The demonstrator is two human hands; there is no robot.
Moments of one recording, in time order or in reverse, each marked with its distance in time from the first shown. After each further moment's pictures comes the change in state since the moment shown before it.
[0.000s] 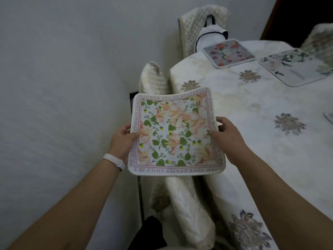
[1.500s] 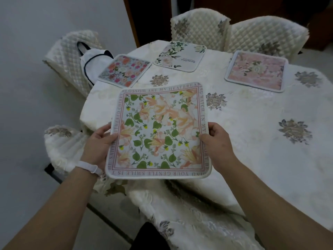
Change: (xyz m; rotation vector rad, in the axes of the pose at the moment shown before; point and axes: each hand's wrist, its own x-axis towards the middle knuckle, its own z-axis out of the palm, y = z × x) left_hand 0.225 0.089 0.173 0.292 -0.710 0.025; right_hand 0.048 0.009 -0.005 0.489 0.854 0.130
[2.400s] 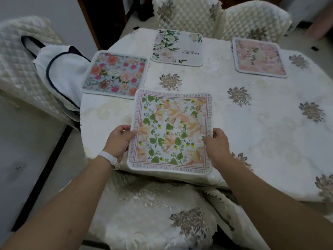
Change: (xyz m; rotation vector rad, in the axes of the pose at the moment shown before) left_hand 0.306 0.032 -0.095 0.253 -0.436 -0.130; right_hand 0.101 0.019 0.271 -0.129 0.507 0.246
